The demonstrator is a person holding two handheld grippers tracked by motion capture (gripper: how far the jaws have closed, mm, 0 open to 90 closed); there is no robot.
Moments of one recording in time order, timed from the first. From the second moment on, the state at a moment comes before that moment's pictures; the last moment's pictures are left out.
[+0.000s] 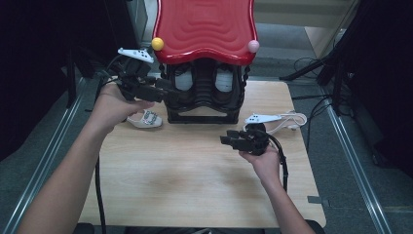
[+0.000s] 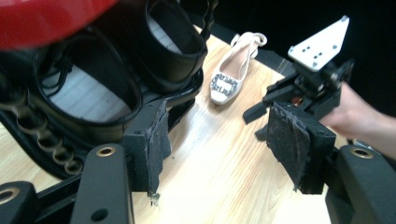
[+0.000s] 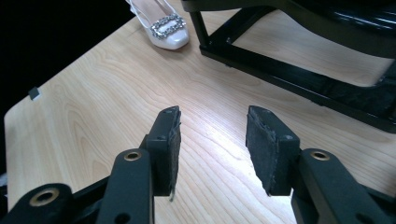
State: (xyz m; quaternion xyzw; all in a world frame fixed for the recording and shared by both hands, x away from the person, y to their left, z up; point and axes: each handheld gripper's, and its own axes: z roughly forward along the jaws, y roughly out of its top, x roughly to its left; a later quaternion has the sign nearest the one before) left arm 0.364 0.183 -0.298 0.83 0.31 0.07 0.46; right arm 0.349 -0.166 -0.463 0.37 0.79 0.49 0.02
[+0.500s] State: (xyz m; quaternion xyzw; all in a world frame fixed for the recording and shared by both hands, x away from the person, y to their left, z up) left arm 0.345 0.205 -0.370 0.82 0.33 0.05 0.46; right arm 0.348 -0.180 -0.467 0.38 0.78 0.49 0.04
